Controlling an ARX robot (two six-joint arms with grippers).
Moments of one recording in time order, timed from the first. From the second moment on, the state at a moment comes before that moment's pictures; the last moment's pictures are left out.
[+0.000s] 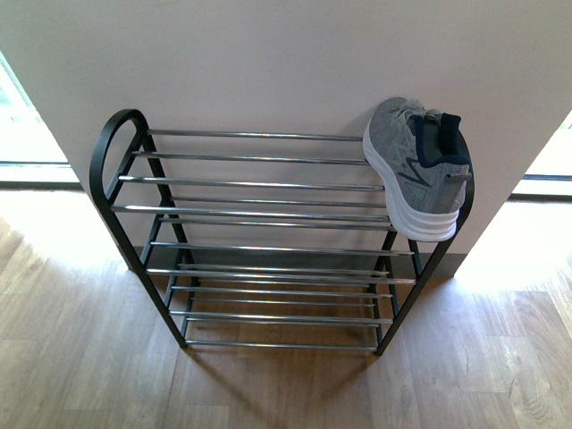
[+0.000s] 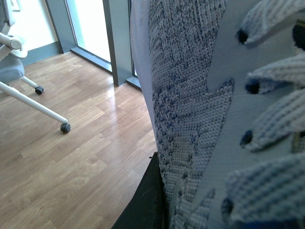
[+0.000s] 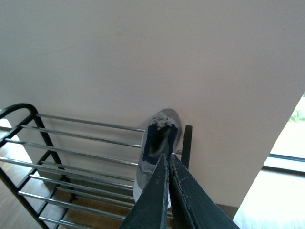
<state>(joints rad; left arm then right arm) -0.36 0.27 0.15 -0.22 -0.95 -0.35 -0.01 1.15 0.10 1.02 -0.01 -0.01</state>
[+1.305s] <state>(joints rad) -0.36 0.27 0.15 -0.22 -0.95 -0.35 0.00 0.35 0.02 0.35 0.00 -0.01</state>
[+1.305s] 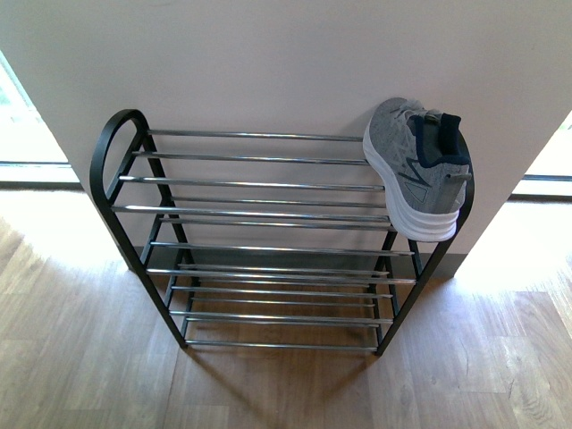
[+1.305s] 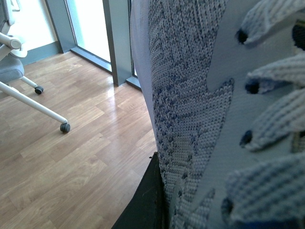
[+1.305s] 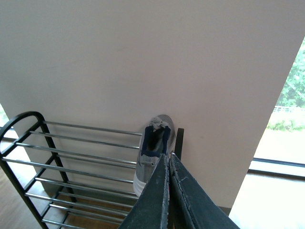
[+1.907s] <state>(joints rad) -0.36 0.27 0.15 -0.22 -0.95 -0.35 0.00 0.18 0.02 0.18 0.00 -0.01</state>
